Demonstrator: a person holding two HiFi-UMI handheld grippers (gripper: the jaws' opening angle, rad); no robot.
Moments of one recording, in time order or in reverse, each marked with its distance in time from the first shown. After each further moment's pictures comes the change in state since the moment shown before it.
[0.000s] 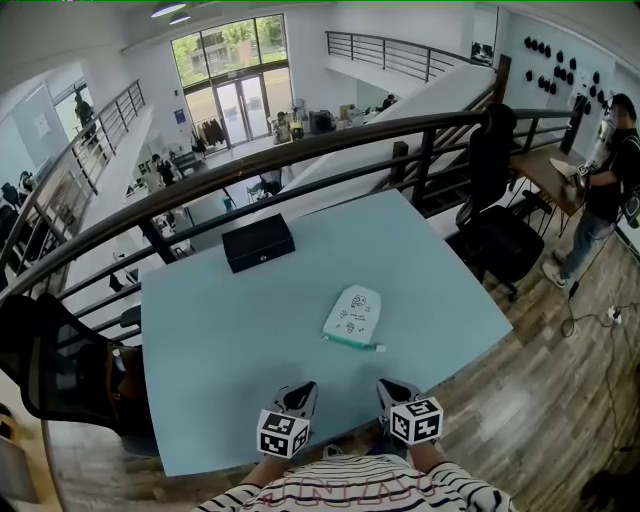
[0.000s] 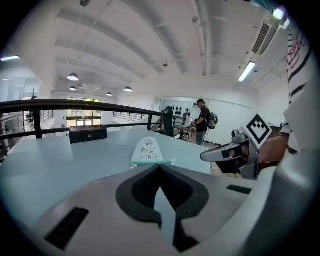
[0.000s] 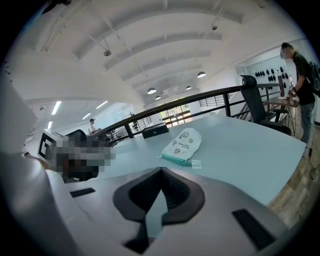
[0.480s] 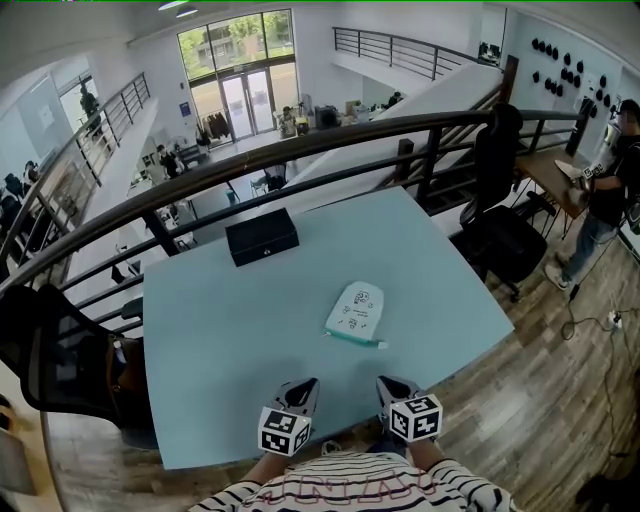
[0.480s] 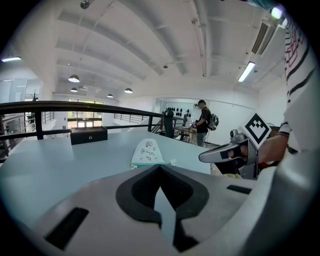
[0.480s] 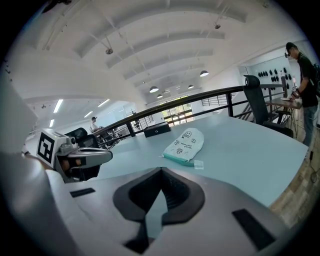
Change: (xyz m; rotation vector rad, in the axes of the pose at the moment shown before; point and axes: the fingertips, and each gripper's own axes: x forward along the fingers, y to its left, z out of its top) left arm -0.003 -0.003 0.003 0.003 -0.019 0.012; right arm 0.002 0.004 0.002 -0.021 0.016 0.015
